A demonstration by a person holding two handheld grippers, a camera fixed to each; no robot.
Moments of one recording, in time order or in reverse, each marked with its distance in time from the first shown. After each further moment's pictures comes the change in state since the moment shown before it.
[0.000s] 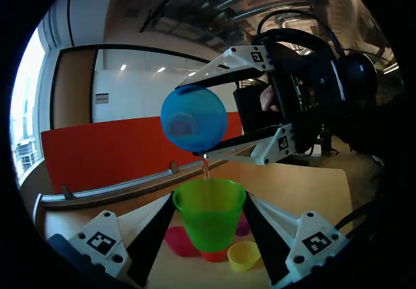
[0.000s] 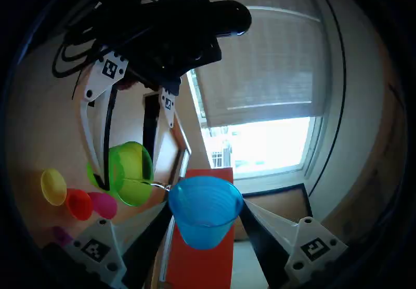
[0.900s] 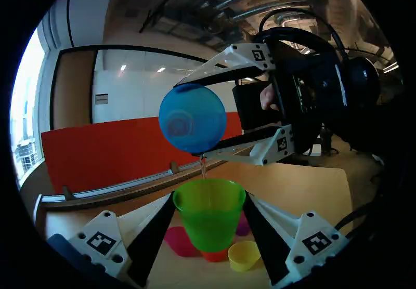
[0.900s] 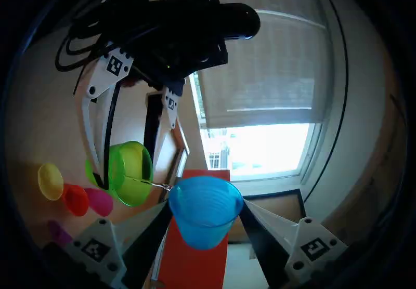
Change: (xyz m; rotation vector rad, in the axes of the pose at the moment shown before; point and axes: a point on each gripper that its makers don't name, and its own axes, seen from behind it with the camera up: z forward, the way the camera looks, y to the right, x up) left arm 0.000 -0.001 0.000 -0.001 0.001 0.004; right arm 0.016 0.002 -0.002 -0.011 0.005 -0.055
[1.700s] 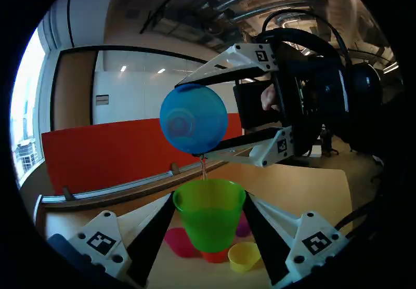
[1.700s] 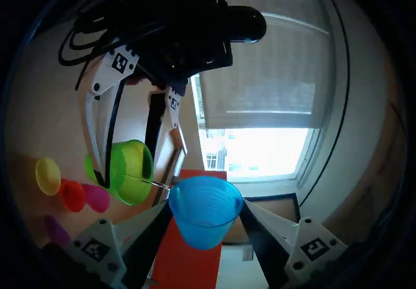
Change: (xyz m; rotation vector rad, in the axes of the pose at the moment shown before) left arm 0.004 -0.001 -0.003 0.004 0.006 -0.001; right arm 0.007 0.006 -0.003 -0.013 0.000 -0.044
